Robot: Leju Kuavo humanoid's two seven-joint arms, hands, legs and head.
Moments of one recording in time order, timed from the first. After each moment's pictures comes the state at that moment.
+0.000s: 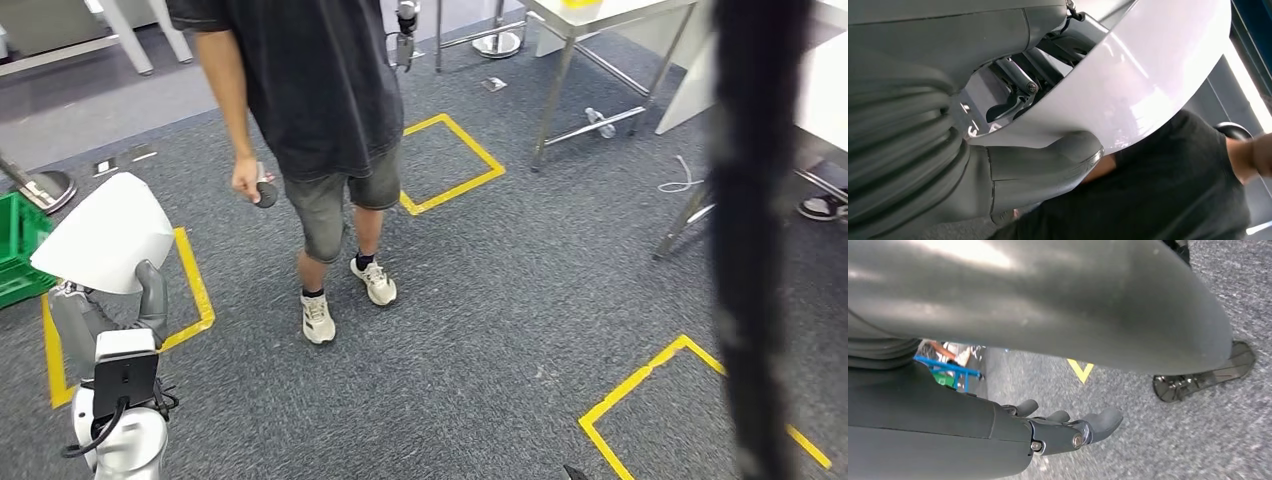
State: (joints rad) left arm -0.14 -0.07 -0.02 -1.48 -0.52 0.34 -0.68; right arm -0.11 0.15 -0.96 -0.22 0.66 0.00 0.36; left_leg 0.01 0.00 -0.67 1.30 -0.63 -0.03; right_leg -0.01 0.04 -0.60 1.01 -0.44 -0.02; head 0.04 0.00
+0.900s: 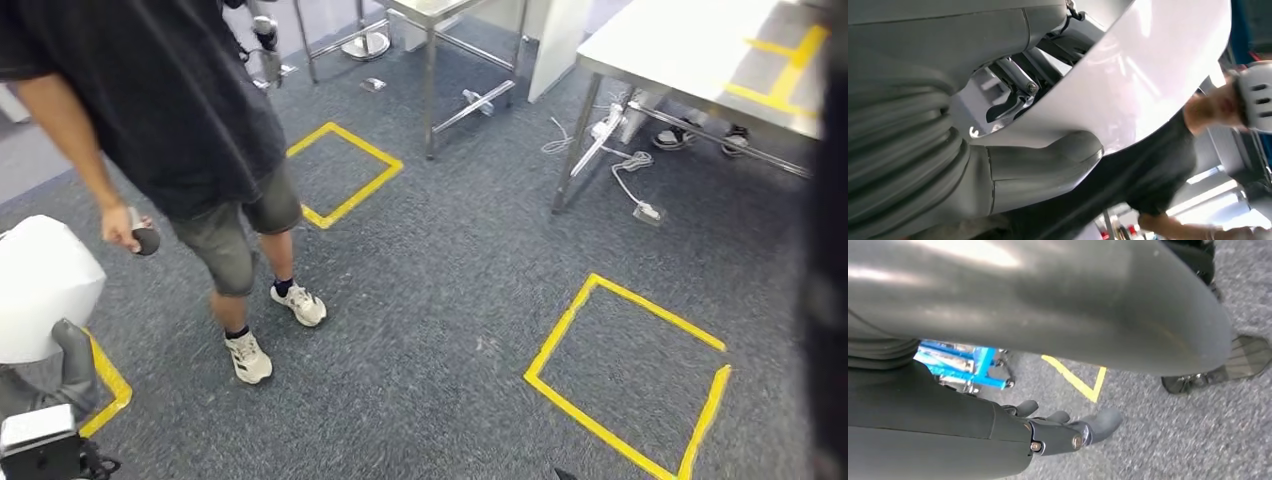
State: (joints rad) left arm 0.09 0.00 0.08 -1.71 -0.40 0.36 -0.70; right arm -0.11 0.18 -0.93 -0.22 0.72 -0.01 0.37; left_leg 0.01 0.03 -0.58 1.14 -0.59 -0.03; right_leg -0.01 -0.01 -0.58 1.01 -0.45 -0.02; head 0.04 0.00
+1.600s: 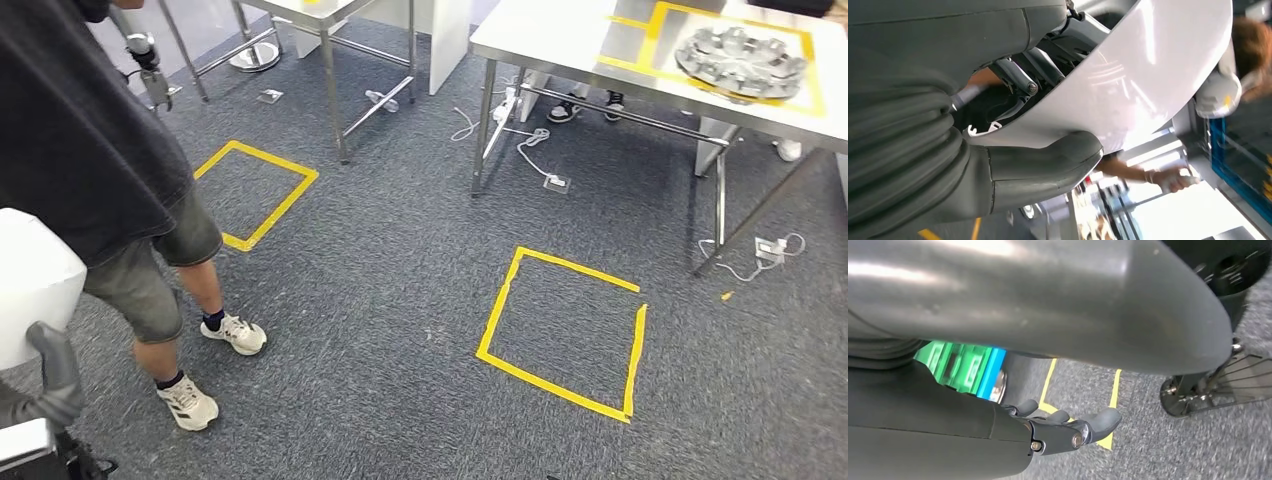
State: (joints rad) left arm 0.08 -0.02 0.04 -1.76 -0.39 0.41 -0.70; right arm -0.09 0.18 -0.94 -0.22 0.69 0.04 0.37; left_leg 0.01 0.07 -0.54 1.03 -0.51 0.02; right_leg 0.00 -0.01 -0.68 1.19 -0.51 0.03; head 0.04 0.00
